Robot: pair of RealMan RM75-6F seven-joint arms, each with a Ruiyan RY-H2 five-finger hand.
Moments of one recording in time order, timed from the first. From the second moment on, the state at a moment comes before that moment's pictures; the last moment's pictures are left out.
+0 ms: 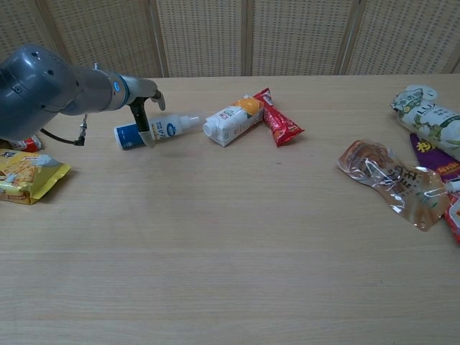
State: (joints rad) left arm -1.29 -1.84 -0.04 -0.76 0.02 0.60 0.80; right arm -0.04 -0.96 0.24 -1.94 -1.25 1.57 0.22
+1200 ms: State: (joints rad) left arm -1.23 -2.03 -0.22 -0.52 0.21 0.60 0.97; right arm -0.04 -0.94 0.23 -1.95 -1.26 1.54 0.27
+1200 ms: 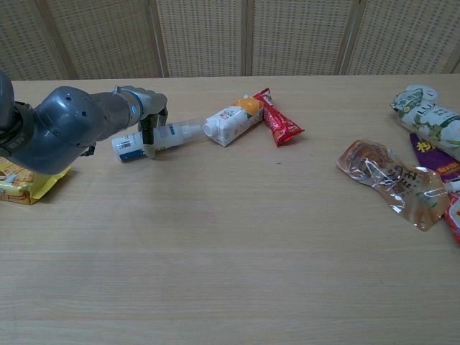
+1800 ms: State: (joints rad) left arm -1.19 -1.98 -0.31 -0.60 0.37 0.68 0.90; right arm -0.03 -0.94 0.23 -1.95 -1.26 1.54 0.27
